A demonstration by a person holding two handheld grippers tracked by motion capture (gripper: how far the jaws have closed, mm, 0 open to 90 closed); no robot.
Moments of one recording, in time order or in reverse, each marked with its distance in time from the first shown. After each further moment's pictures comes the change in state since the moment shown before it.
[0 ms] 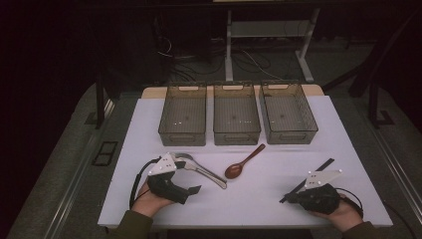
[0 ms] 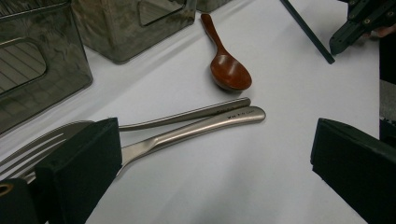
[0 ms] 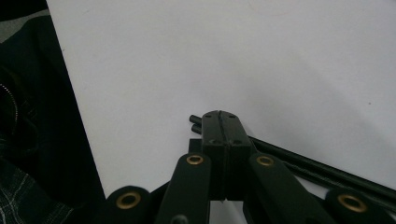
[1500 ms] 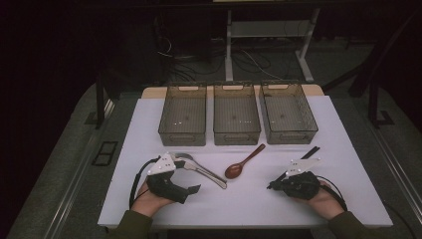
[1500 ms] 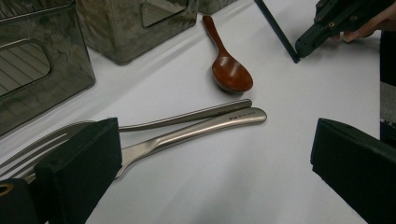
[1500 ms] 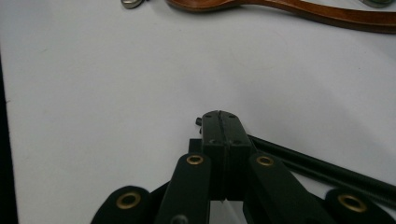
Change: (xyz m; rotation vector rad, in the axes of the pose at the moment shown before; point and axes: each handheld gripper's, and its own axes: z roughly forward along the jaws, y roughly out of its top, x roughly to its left) left arm 0.001 0.000 -0.001 -0.010 0.002 -0.012; right arm -0.012 0.035 0.035 -0.011 -0.027 -0.025
